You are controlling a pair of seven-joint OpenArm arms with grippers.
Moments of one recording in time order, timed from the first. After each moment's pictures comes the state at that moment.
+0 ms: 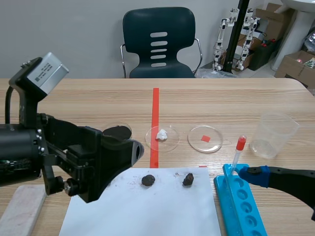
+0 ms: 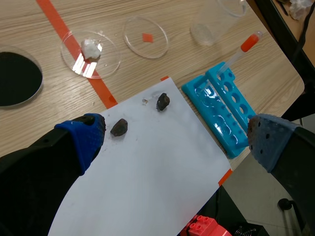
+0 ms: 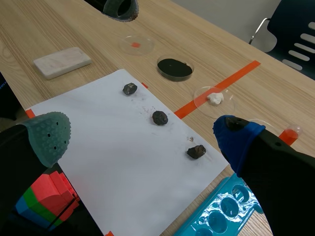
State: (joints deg) left arm 21.6 -42.9 16.9 122.1 -53.1 -8.6 25.1; right arm -63.1 35.4 -2.0 117.8 -5.2 15.3 33.1
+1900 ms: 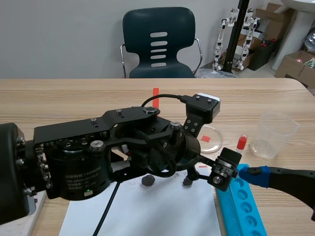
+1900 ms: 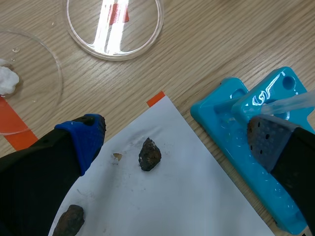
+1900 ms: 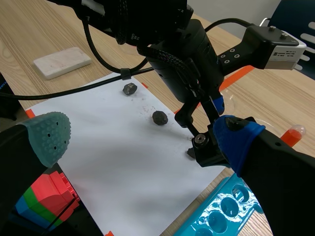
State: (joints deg) left arm -28.2 -9.8 71.0 77.7 -44.4 21.2 30.3; right arm -63.1 35.4 -2.0 117.8 -5.2 15.3 33.1
